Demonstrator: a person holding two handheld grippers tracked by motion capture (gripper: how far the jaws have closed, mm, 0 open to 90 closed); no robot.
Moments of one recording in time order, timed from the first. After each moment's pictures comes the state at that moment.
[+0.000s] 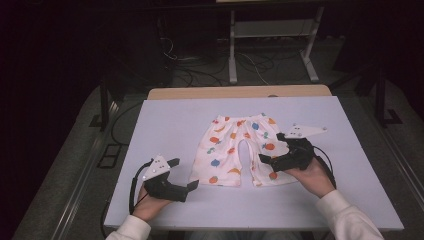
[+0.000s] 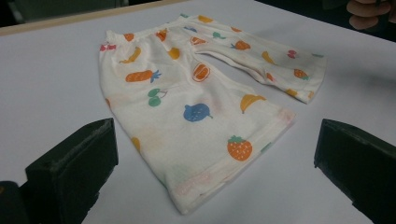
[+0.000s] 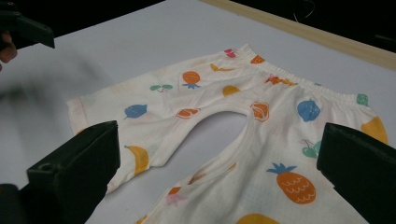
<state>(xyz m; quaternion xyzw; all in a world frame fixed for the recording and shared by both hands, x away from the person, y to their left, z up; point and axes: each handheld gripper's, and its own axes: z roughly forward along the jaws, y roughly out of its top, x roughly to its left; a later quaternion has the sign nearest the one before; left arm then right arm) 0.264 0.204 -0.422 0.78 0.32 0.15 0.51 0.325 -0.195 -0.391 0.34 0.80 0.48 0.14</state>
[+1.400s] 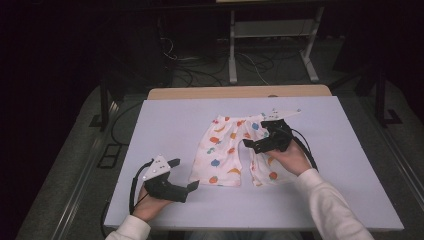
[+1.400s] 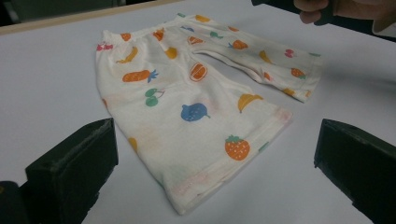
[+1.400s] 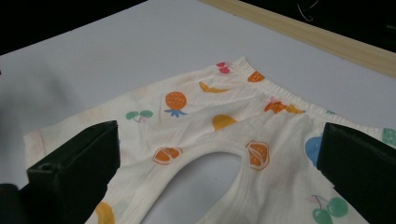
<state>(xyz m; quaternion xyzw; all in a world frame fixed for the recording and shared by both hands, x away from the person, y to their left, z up) 0.264 0.204 -0.422 0.79 0.31 0.14 0.51 0.383 -0.156 -0.394 0.35 0.80 0.46 0.13</state>
